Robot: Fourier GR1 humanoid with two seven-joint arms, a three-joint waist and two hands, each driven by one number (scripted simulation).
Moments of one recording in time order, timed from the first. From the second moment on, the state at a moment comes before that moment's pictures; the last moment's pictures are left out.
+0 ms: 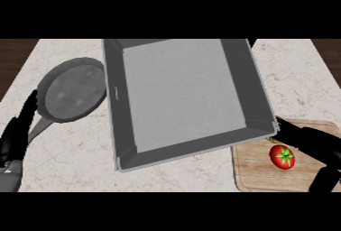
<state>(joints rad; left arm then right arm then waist) -0.09 0.49 0.01 -1.31 -0.06 0.23 0.04 -0.10 -0.68 0.19 -1.41 0.73 0.51 -0.55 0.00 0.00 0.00</state>
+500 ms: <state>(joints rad) -0.10 0.48 0.05 -1.33 -0.09 0.19 0.07 -0.12 -0.58 0.18 -1.34 0.86 0.40 -0.51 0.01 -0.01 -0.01</state>
